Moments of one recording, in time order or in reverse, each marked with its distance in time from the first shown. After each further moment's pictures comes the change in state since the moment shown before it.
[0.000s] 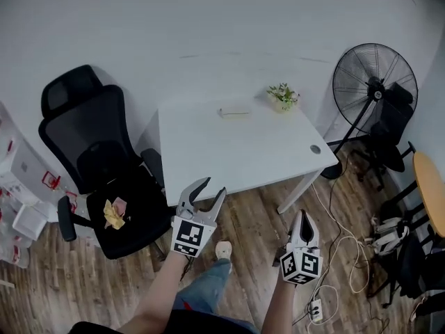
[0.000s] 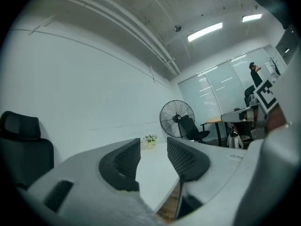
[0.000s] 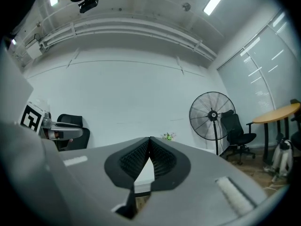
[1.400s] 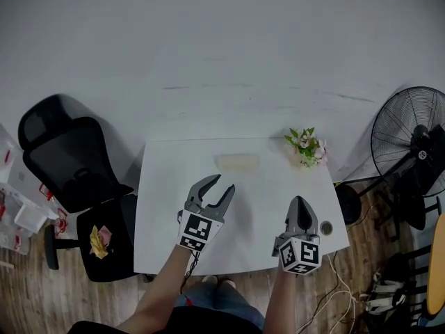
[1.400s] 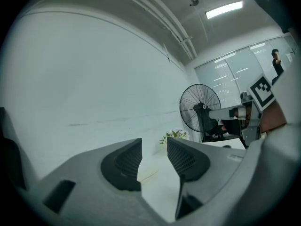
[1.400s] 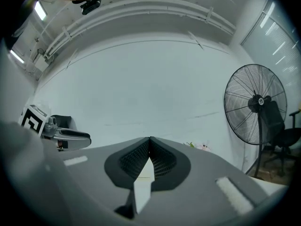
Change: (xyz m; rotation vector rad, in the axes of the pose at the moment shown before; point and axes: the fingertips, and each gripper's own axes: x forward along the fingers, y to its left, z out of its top) left arm 0.367 0.160 -0.027 -0.028 0.132 0.123; right arm 0.453 -0.051 0.011 0.028 0.047 0.274
